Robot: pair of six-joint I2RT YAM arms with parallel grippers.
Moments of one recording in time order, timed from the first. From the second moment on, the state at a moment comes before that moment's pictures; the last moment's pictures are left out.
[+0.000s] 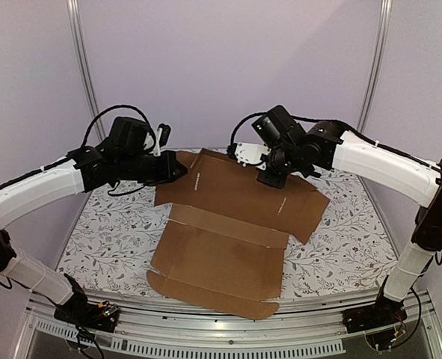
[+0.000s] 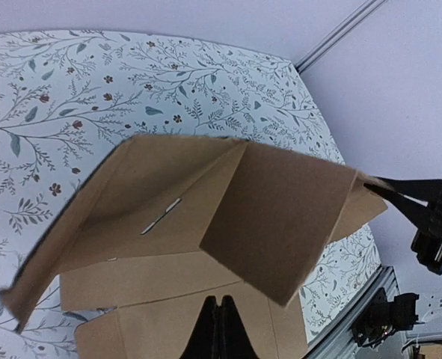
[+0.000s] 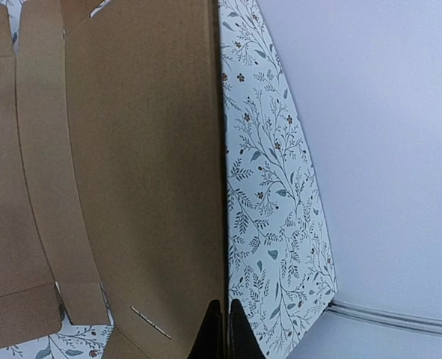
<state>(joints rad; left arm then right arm) -0.69 1.39 1.19 -0.37 0.08 -0.61 0.91 1.73 1.69 -0.81 0.43 -0.62</state>
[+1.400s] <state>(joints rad) -0.49 1.04 0.74 -0.17 0.12 -0.57 0.82 1.28 1.48 -0.76 0.12 -0.61</state>
